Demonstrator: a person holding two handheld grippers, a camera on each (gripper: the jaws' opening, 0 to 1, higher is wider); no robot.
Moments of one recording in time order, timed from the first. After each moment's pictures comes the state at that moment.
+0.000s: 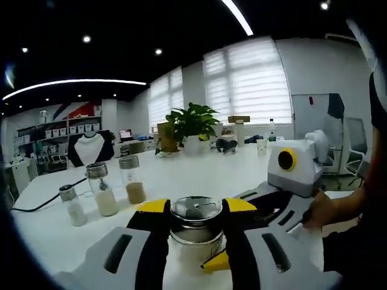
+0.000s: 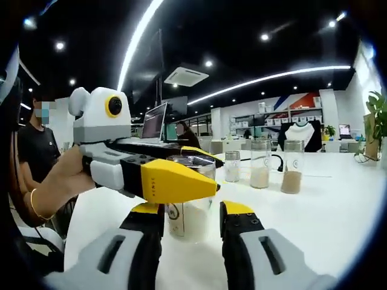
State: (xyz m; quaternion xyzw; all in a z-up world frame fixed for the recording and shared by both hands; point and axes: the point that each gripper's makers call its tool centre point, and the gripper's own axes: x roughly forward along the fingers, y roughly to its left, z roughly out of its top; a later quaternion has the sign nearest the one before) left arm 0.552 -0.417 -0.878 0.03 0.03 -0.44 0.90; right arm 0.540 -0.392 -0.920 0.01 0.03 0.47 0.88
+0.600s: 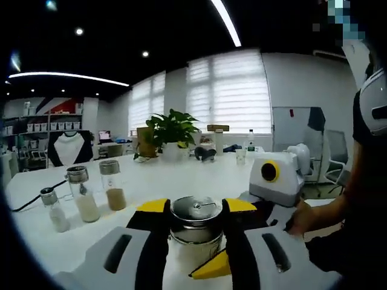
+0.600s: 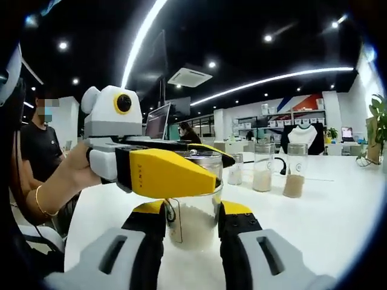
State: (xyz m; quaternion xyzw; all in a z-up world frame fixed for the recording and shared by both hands) left arm 0.547 -0.429 -0.870 0.01 0.02 -0.49 0.87; right arm 0.538 -0.389 -0.915 -0.01 0.02 0.46 0.89
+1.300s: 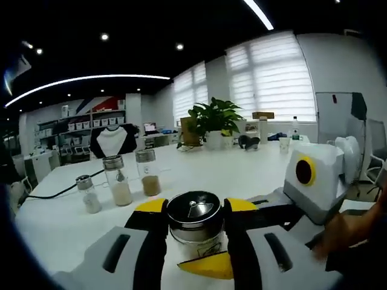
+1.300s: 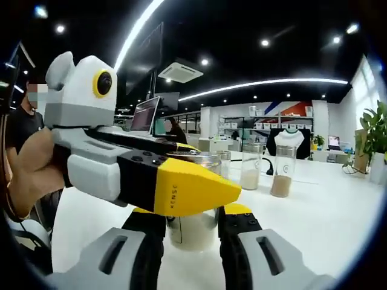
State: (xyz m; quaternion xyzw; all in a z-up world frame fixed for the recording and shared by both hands) left arm 0.556 -0.416 -0.886 0.06 0.04 -0.31 0.95; right arm 0.542 -0.387 -0.926 -0.03 0.03 0.42 0.91
